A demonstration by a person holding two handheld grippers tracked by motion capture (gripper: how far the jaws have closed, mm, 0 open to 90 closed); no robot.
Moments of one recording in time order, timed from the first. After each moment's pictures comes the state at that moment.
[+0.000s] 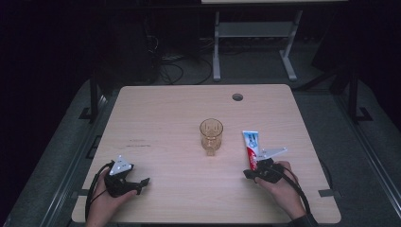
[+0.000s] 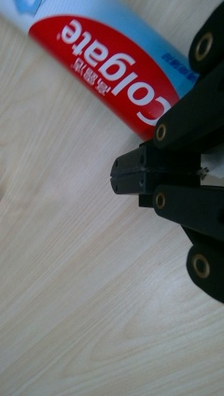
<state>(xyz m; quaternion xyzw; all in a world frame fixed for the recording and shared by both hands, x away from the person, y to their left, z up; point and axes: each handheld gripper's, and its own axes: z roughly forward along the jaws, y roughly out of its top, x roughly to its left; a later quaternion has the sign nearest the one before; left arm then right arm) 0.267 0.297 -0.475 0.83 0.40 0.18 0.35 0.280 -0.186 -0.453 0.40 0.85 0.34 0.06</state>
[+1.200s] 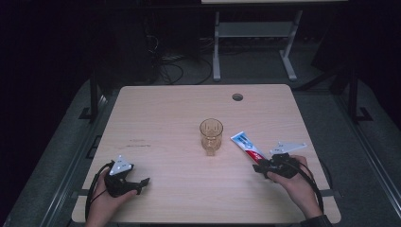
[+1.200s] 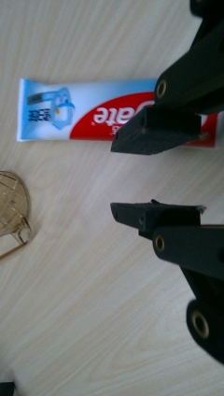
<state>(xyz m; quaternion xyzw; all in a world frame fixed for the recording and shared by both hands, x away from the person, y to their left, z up) 0.267 0.297 -0.475 0.83 0.40 0.18 0.35 0.285 -0.220 -0.432 0.40 0.83 0.38 0.09</state>
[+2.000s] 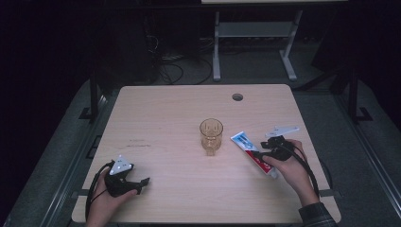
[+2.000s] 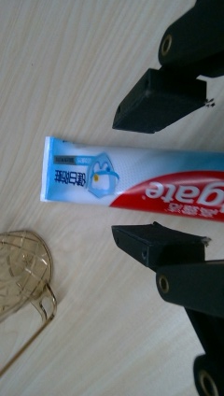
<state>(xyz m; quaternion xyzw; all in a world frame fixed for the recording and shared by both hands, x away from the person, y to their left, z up) 0.268 0.297 -0.475 0.83 0.40 0.18 0.35 0.336 -0.218 -0.431 0.42 0.83 0.35 0.14</state>
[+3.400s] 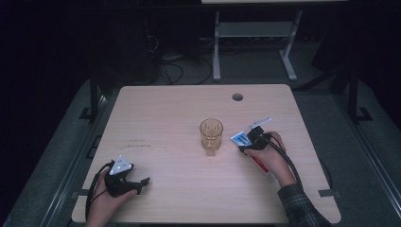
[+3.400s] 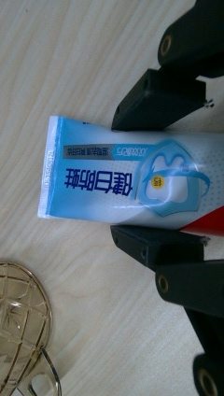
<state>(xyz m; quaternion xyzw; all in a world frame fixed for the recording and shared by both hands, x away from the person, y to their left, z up) 0.268 0.297 -0.475 0.83 0.40 0.18 0.35 0.389 -0.176 -0.460 0.43 0.85 0.27 0.12</state>
